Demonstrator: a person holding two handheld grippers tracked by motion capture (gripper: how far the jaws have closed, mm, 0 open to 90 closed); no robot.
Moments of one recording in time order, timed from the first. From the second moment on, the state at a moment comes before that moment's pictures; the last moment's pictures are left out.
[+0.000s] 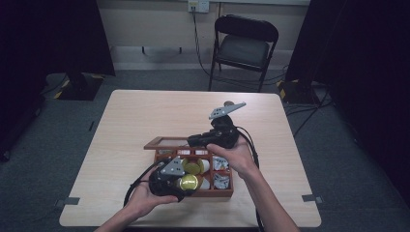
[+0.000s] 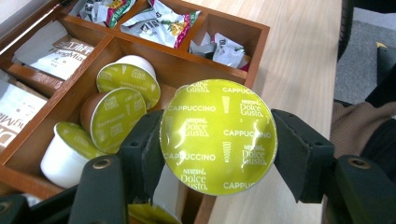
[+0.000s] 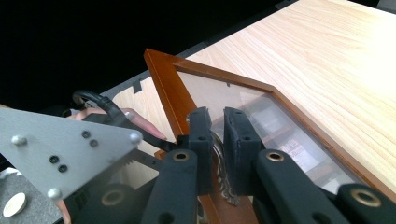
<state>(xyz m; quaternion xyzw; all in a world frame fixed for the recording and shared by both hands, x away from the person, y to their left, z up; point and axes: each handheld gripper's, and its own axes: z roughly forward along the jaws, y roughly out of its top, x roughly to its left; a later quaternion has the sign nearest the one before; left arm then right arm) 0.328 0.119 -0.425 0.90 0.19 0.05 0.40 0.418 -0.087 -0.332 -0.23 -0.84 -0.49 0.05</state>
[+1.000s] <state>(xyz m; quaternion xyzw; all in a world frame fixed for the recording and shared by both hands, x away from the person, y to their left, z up) 0.319 0.182 -0.423 0.87 0.25 0.06 0.43 0.418 -0.087 -0.333 -0.24 -0.84 -0.49 0.05</state>
